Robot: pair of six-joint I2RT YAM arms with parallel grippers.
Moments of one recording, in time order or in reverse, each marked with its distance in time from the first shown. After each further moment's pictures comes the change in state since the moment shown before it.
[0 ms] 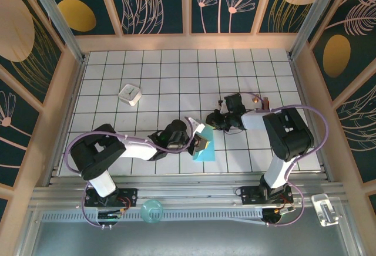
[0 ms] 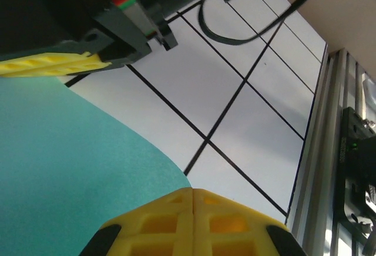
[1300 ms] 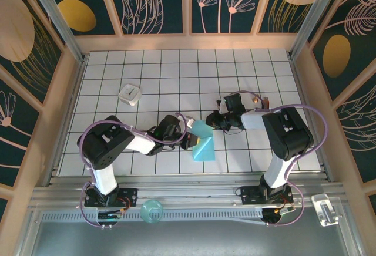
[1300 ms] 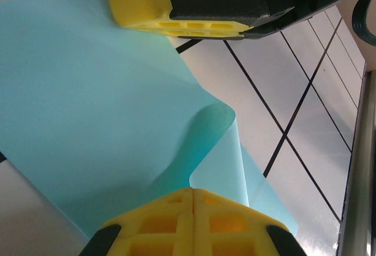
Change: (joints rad) left arm 0.139 0.113 -0.023 0.041 0.090 -0.066; right arm 0.000 0.011 0.007 -0.010 -0.005 -0.089
